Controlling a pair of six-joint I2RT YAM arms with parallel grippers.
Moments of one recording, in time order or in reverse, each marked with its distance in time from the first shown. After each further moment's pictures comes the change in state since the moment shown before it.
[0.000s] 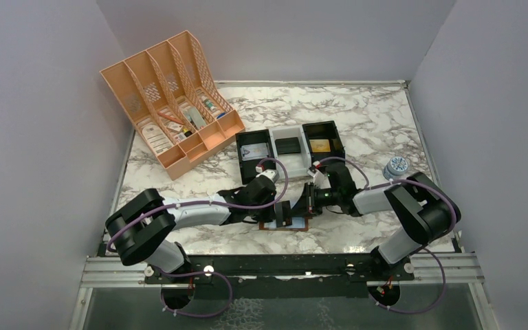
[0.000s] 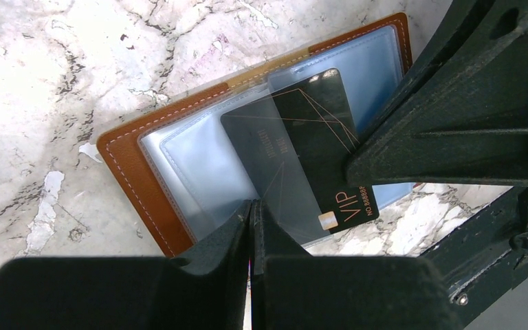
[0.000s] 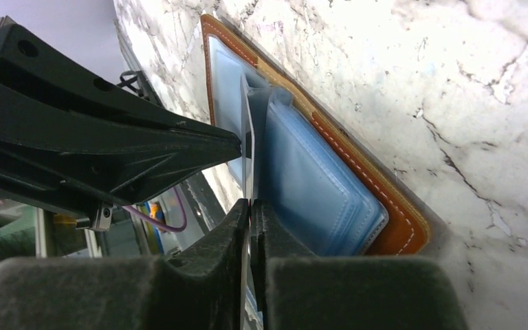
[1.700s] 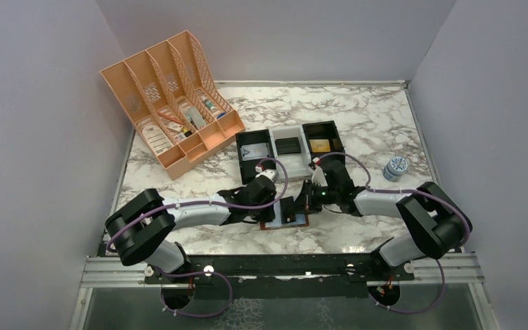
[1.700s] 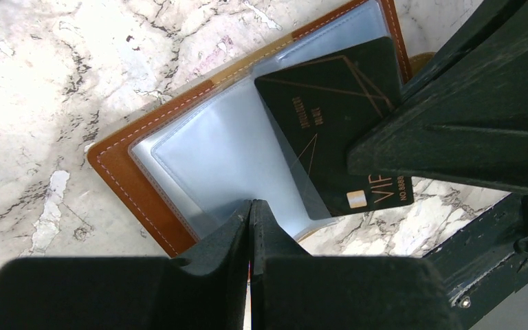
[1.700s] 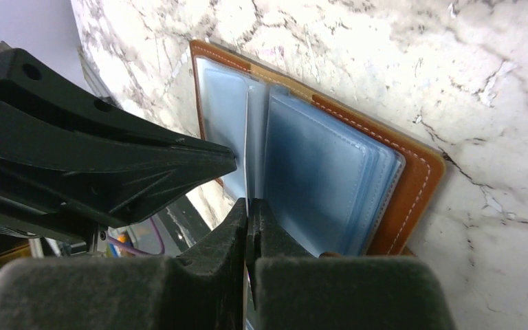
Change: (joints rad) left arm -0.001 -0.002 0.000 -0.004 -0.009 0.000; right arm 0.057 -0.095 0.041 -0.151 0.176 -0.019
